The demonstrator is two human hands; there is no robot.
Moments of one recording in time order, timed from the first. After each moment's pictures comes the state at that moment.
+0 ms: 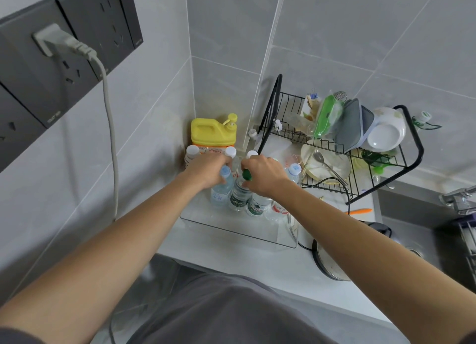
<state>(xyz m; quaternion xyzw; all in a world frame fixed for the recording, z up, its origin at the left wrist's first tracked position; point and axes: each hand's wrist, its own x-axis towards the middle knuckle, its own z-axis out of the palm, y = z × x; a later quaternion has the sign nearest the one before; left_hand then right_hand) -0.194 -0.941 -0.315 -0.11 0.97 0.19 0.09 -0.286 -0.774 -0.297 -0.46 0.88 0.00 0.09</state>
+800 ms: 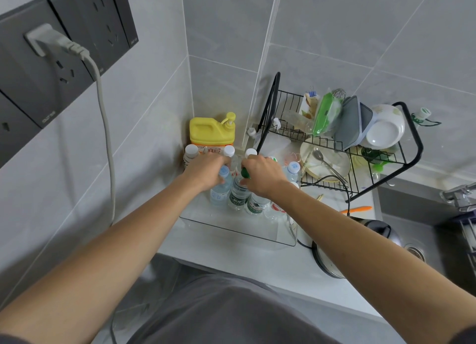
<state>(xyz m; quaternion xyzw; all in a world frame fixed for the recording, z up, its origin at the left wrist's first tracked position) -0.191 -0.938 -0.325 -0.11 0.98 0.16 0.05 -0.283 -0.771 -0.301 -0.46 0.89 -0.01 0.09</state>
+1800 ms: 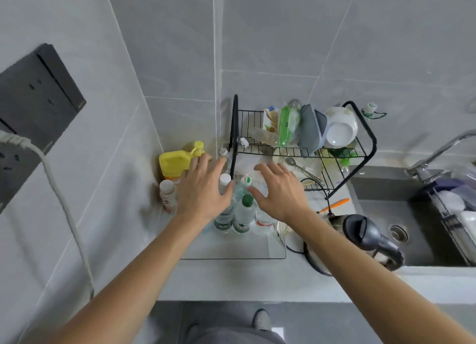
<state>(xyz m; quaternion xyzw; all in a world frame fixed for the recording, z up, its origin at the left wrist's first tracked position) -0.199 -0.882 -0.259 -0.12 0.98 0.10 -0.15 -0.283 -0.688 -0.261 -0.32 0.94 -0.13 -0.03</state>
